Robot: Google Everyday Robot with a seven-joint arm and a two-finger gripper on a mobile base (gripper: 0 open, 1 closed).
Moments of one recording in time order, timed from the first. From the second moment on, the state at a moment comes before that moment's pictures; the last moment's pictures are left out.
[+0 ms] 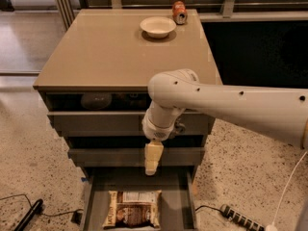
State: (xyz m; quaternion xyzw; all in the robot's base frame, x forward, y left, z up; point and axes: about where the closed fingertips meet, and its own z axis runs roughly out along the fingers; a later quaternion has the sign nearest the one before) arm 0.518 0.016 0.649 -0.73 0.67 0.11 0.10
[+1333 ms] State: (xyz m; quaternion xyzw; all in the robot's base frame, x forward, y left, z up) arm 0.463 0.044 0.564 -0.76 0.63 0.16 0.05
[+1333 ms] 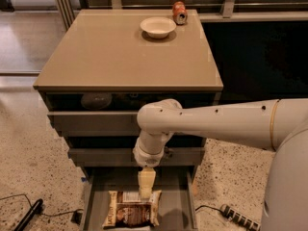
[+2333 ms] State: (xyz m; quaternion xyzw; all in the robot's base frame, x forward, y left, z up) arm 0.460 0.046 0.577 -0.75 0.64 0.09 0.15
